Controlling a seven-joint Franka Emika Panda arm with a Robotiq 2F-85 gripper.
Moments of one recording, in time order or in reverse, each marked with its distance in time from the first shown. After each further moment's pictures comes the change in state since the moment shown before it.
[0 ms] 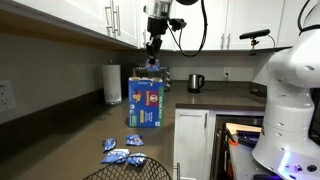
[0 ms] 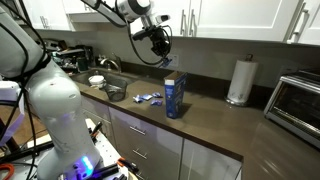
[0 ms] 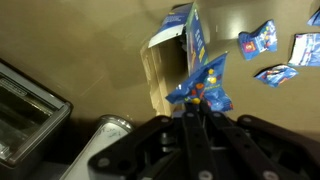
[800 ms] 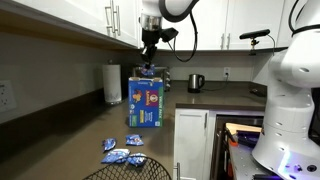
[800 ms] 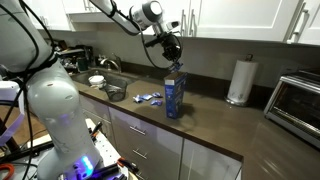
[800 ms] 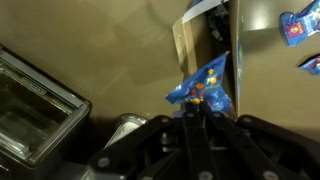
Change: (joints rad) arm -0.062 0.159 -0.007 0.073 -0.123 0.083 0.083
